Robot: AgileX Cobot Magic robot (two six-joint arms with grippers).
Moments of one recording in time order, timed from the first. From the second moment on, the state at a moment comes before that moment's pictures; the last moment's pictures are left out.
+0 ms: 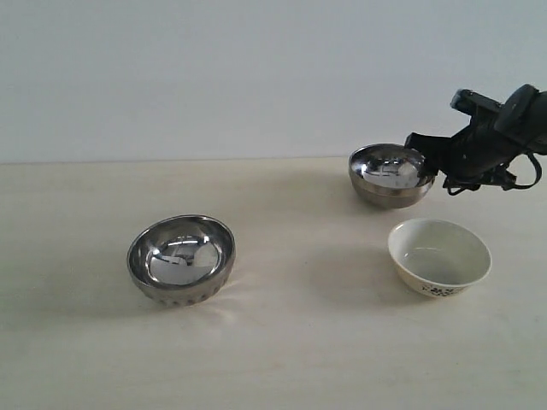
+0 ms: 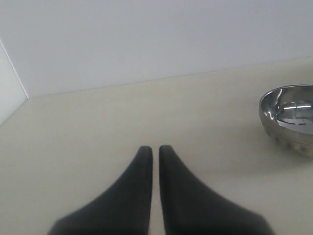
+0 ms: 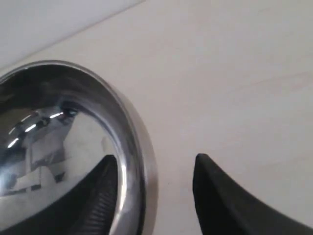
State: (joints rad) left arm 0.05 0.00 0.00 0.05 0.26 0.09; right arm 0.02 2.28 -1.66 0.51 0.35 -0.08
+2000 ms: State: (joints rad) left arm 0.05 0.00 0.00 0.05 0.26 0.09; right arm 0.41 1.69 -0.94 0.49 0.28 -0.19
